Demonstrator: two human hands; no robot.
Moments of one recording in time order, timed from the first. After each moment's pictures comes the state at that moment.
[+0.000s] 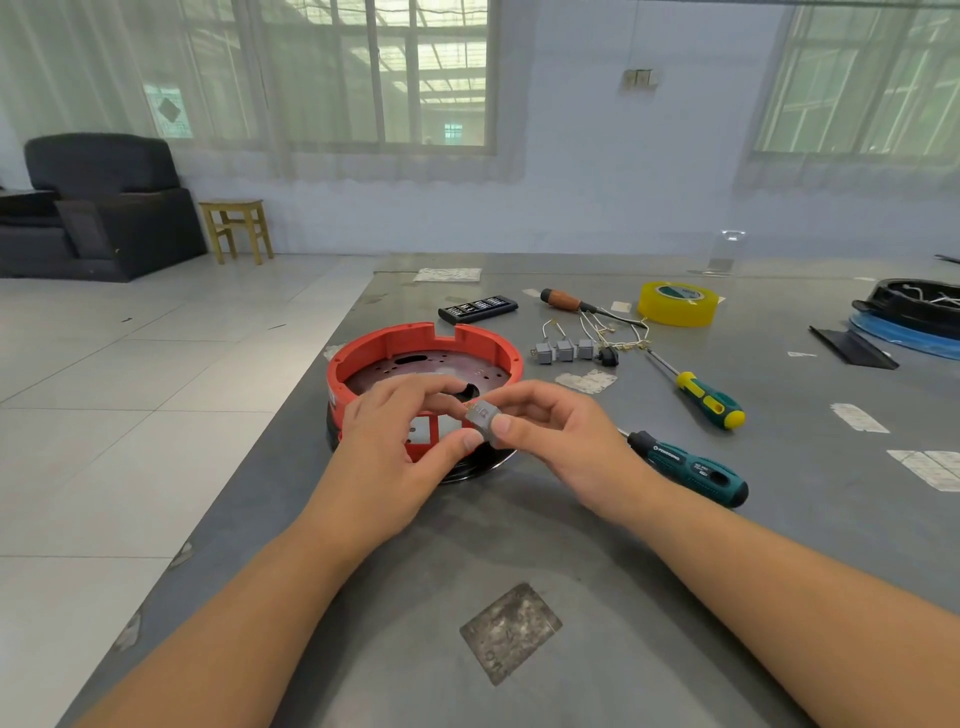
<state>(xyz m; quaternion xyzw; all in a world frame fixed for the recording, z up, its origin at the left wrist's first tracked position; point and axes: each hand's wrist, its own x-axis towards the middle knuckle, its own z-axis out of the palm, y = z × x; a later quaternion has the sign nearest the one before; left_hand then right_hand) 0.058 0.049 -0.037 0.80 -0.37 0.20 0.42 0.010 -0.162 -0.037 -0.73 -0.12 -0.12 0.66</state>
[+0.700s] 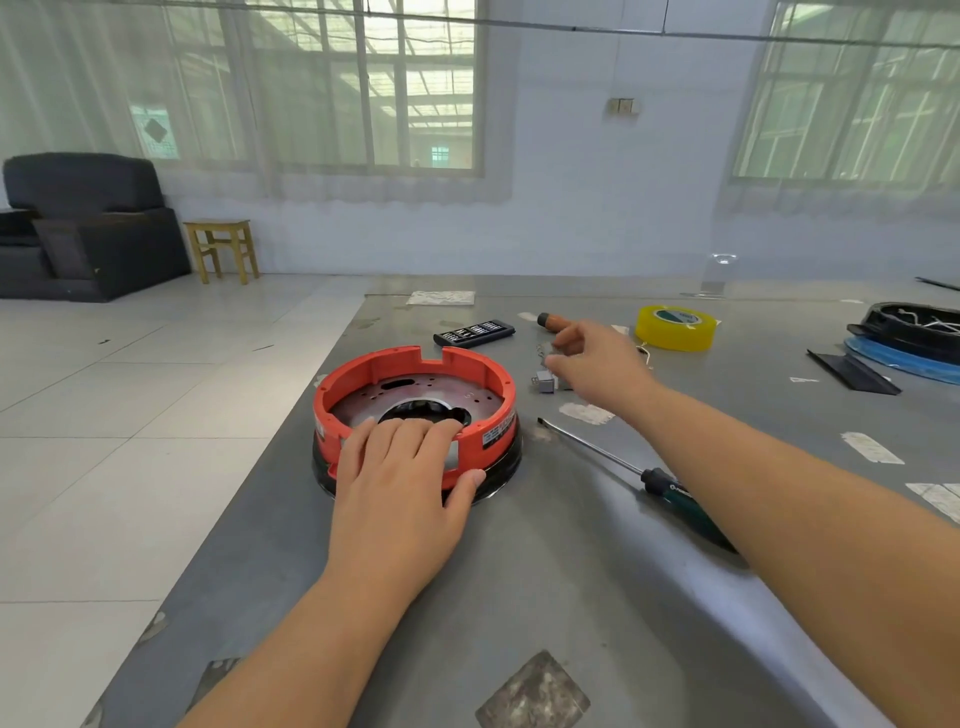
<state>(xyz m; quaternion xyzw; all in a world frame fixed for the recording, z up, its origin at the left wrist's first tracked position) 0.076 0.028 -0.055 0.90 -0.28 0.29 0.20 0.118 -0.236 0.013 -0.90 0.15 -0.25 0.32</state>
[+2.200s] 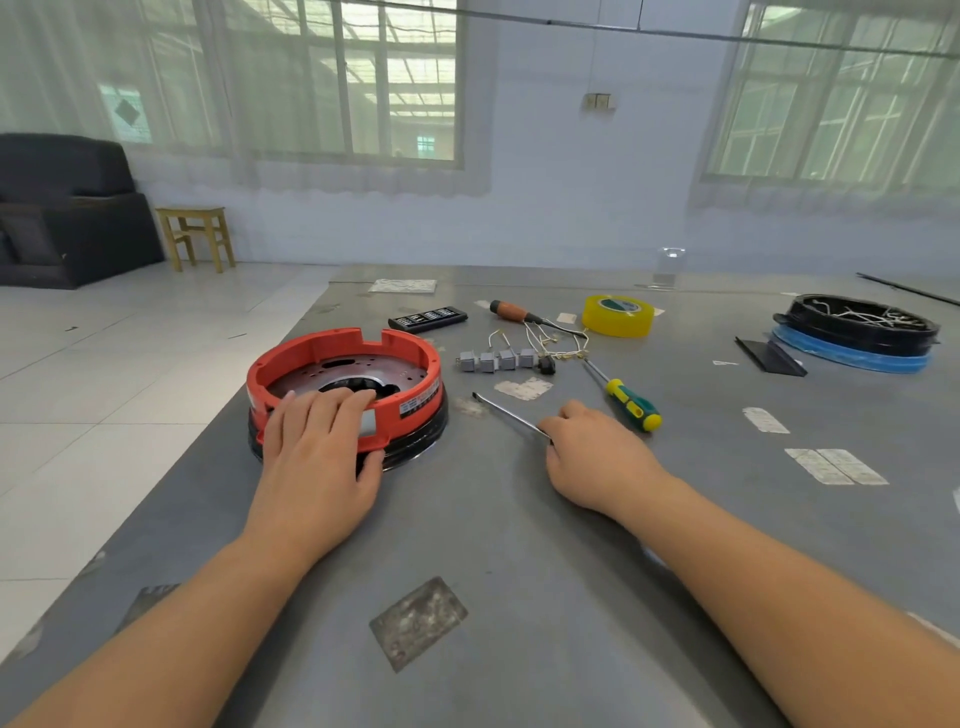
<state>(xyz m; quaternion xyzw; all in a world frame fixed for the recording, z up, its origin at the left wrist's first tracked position) 0.060 0.029 -0.059 0.90 -0.26 0.29 0.19 -0.020 -0.246 -0.031 -0.99 0.10 -0.07 -0.03</state>
